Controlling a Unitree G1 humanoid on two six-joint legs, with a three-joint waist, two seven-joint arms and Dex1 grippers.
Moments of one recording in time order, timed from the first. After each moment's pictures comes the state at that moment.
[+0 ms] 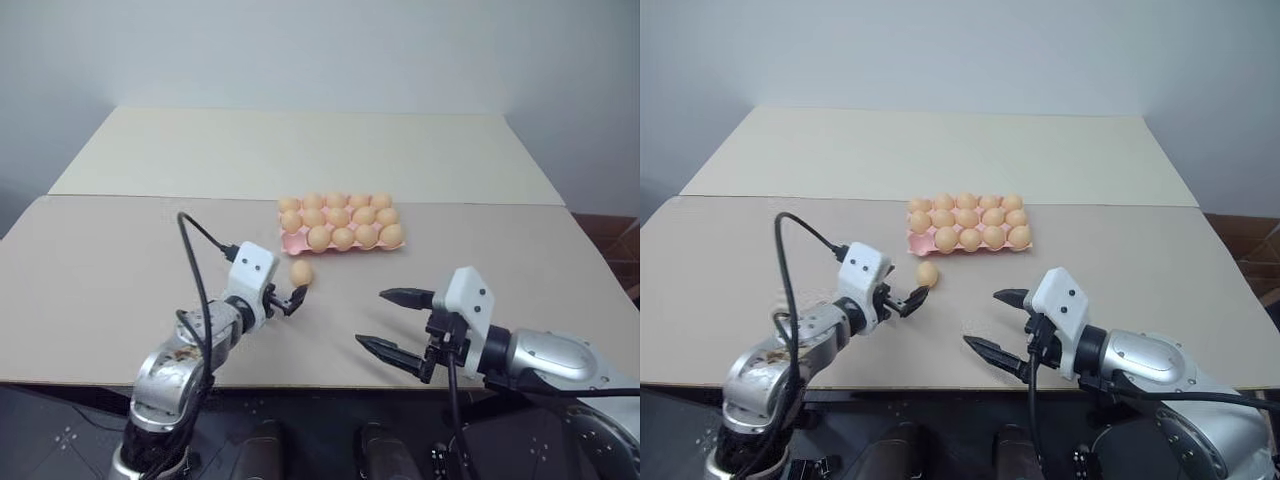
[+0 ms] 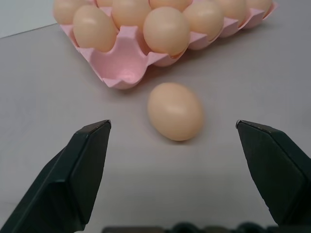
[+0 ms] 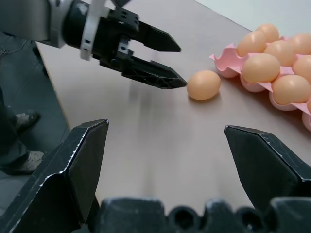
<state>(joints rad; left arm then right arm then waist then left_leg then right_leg) -0.24 0.30 -0.10 -0.59 -0.24 1.05 -0.24 -0.05 -0.73 -0.10 -0.90 0.77 0.86 0.55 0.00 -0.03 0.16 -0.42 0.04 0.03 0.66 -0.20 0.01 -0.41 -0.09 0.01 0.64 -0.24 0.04</state>
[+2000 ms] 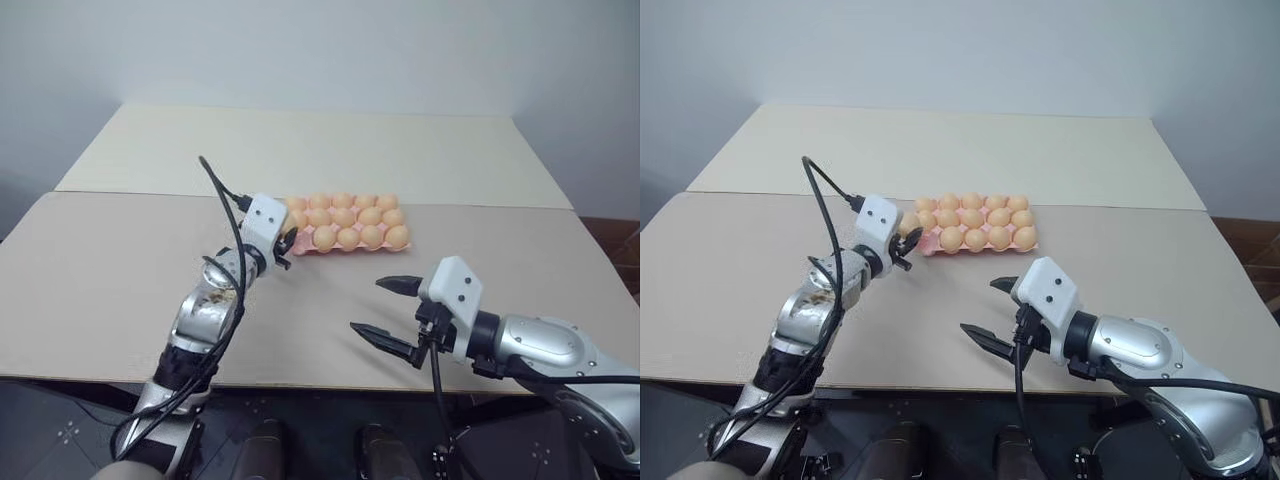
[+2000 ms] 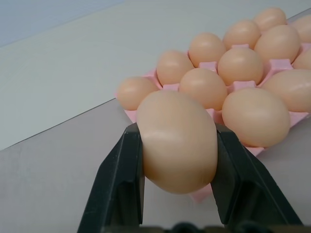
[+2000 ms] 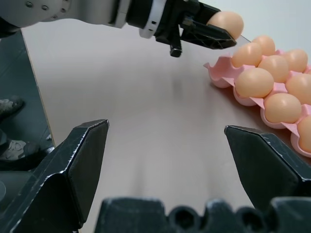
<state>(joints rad) -0.56 0.29 -0.14 -0.06 -0.06 0.61 -0.26 -0.17 -0.75 -0.01 -0.87 0.71 0.88 0.49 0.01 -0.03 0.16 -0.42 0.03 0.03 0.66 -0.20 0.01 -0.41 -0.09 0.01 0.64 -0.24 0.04</state>
